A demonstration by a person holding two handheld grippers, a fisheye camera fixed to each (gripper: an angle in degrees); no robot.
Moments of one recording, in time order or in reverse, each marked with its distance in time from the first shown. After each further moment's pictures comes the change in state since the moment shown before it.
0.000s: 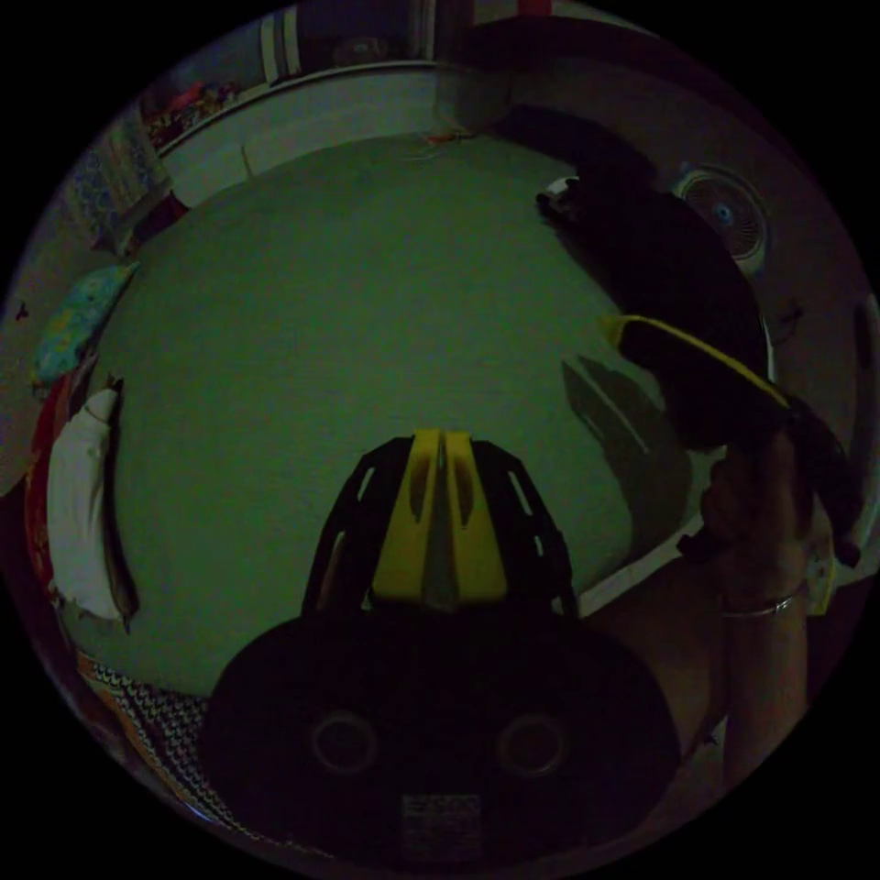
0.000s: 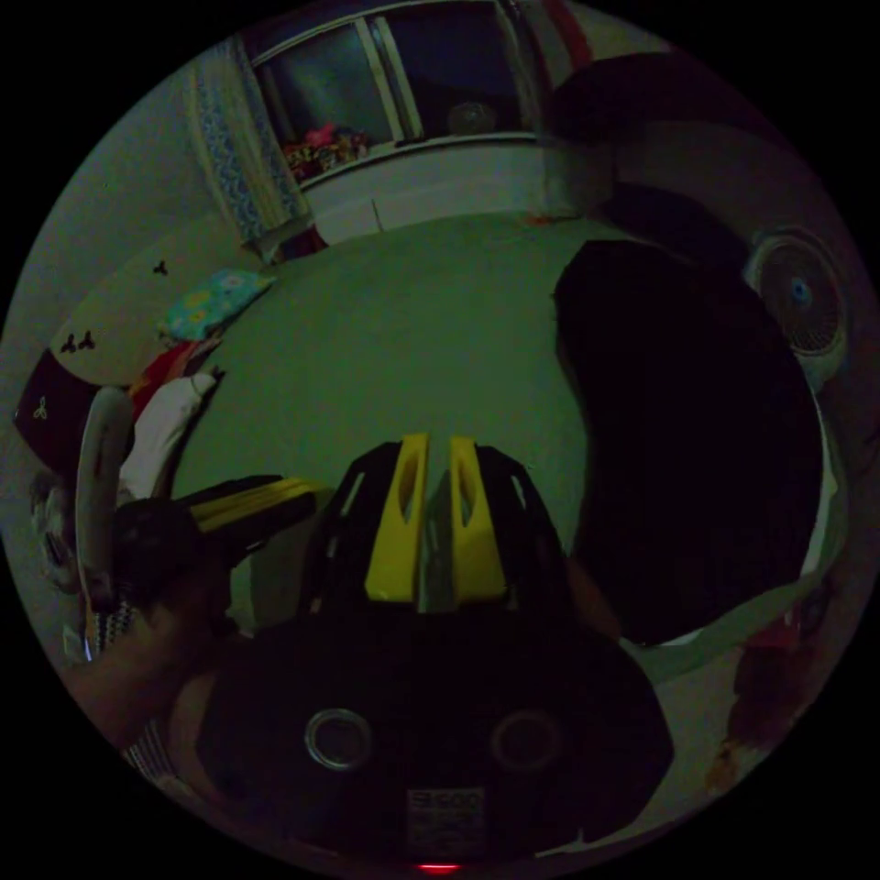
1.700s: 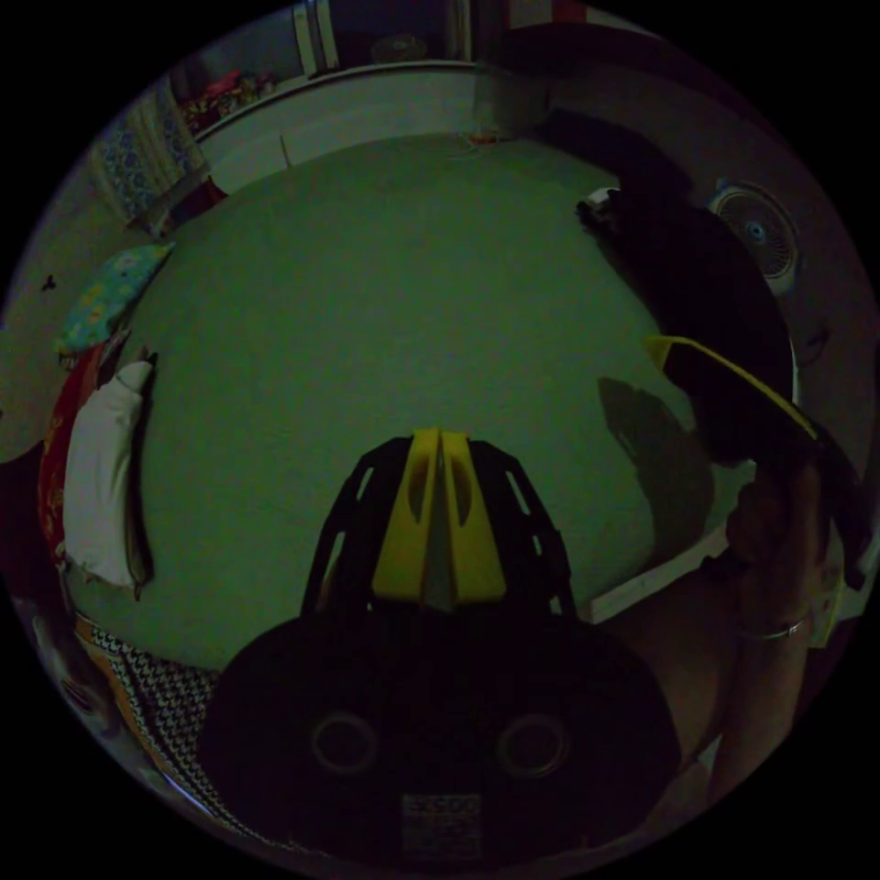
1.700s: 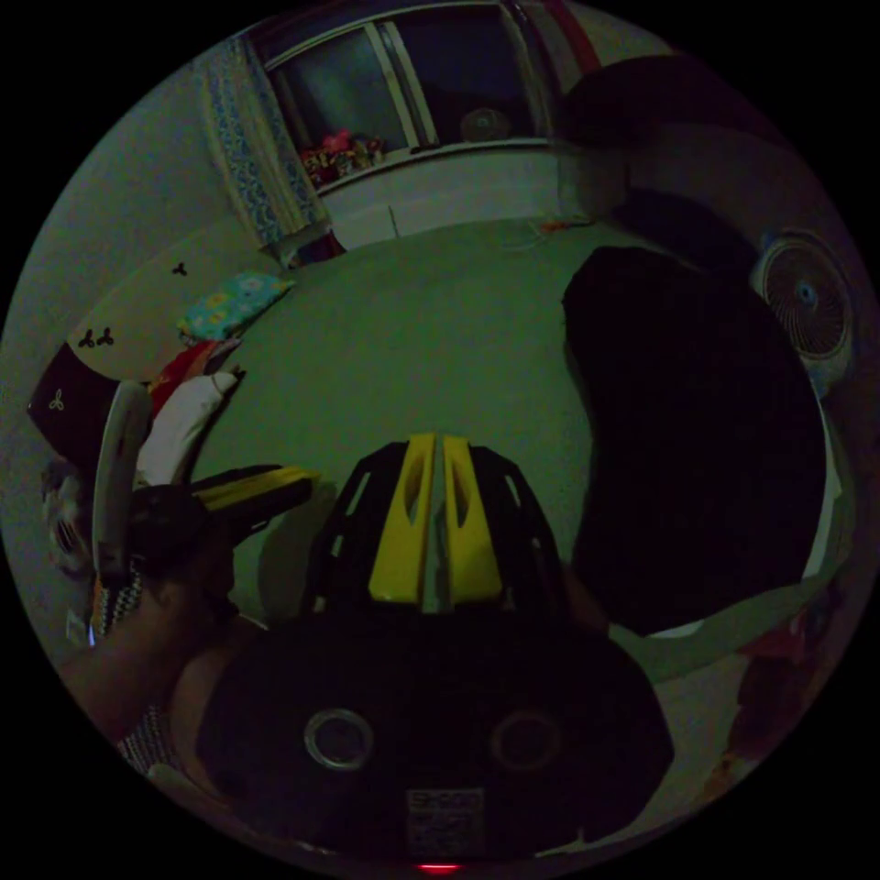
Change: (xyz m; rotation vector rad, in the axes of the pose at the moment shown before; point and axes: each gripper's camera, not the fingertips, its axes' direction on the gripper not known) left arm 0.053 0.078 -0.026 0.001 -0.069 -0.062; right arm -0.022 -0.096 -0.038 0.043 -0.039 -0.024
